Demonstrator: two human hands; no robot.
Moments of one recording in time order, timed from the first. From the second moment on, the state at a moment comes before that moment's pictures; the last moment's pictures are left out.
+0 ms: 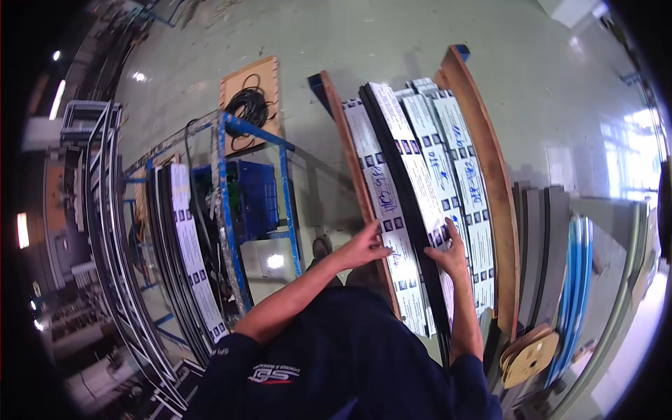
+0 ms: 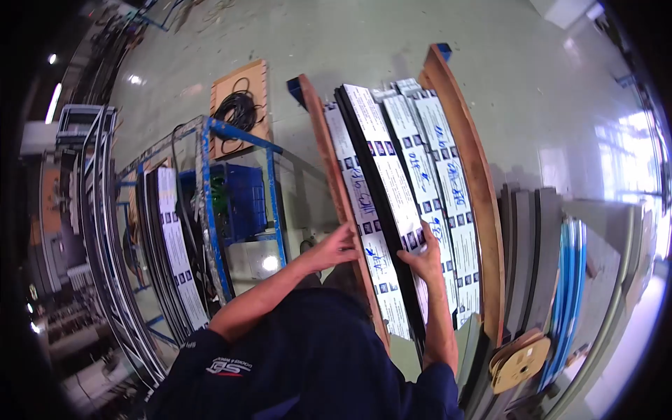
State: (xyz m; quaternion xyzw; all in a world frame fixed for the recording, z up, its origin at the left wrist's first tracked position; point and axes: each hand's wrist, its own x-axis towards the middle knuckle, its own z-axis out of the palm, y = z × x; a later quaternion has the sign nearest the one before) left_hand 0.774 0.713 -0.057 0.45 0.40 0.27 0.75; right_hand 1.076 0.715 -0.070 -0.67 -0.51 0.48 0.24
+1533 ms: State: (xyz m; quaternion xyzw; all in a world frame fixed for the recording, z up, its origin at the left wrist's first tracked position) left_hand -0.049 0.305 0.409 0.48 0.85 0.20 -0.12; right_hand 0.543 0.775 0.050 -0.42 -0.73 0.54 0.01
